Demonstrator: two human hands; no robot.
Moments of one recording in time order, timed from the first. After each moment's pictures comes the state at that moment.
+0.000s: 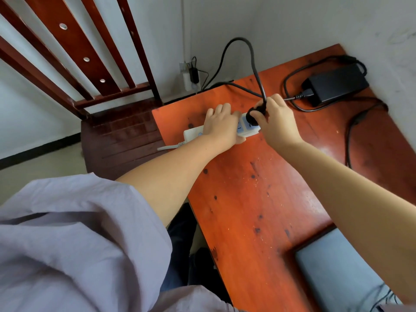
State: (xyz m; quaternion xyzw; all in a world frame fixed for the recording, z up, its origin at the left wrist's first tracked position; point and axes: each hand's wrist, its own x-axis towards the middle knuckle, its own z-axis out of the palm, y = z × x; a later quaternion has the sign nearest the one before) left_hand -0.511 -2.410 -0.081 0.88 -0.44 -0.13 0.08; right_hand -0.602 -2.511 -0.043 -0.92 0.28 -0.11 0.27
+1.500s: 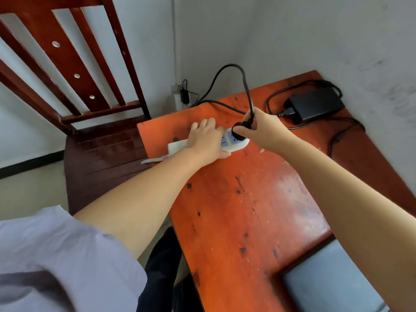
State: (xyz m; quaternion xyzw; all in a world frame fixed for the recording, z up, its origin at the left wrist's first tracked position) left_hand -0.509 -2.407 -0.084 0.88 -0.45 -0.12 0.08; right_hand -0.596 -2.533 -0.019 -0.91 0.29 0.06 0.29
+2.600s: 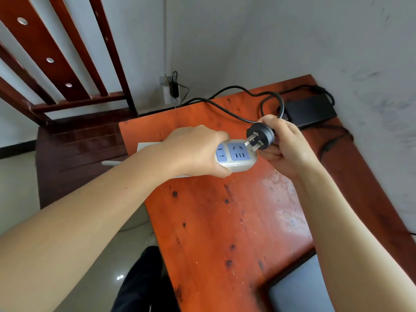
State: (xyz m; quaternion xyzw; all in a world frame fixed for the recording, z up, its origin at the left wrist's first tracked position) left_hand -0.511 -2.376 0.005 0.81 -0.51 -0.26 0.14; right_hand -0.624 -2.537 0.004 -0.58 0.28 -0.05 0.76
